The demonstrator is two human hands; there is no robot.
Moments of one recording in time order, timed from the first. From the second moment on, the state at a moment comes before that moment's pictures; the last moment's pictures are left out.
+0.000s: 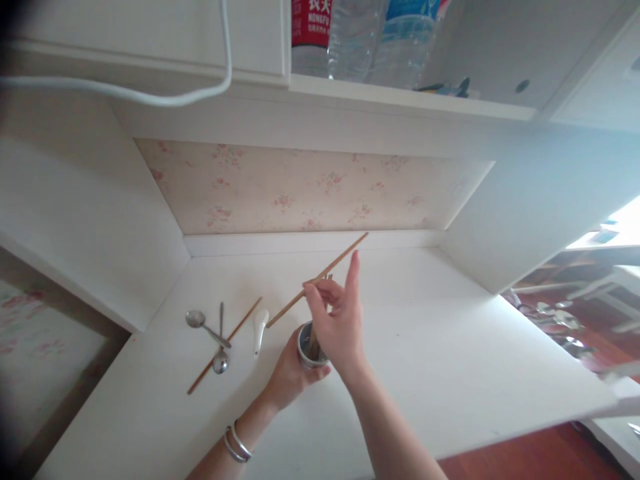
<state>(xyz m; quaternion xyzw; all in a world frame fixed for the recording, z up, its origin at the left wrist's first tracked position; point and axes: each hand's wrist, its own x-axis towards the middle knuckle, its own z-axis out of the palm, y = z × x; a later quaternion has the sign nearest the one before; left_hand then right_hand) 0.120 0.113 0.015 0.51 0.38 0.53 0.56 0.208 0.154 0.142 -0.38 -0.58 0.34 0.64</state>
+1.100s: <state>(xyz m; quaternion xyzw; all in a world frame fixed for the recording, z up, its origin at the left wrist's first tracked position) 0.123 0.115 0.016 0.53 0.41 0.52 0.53 0.270 0.148 0.038 -0.46 -0.63 0.45 0.43</state>
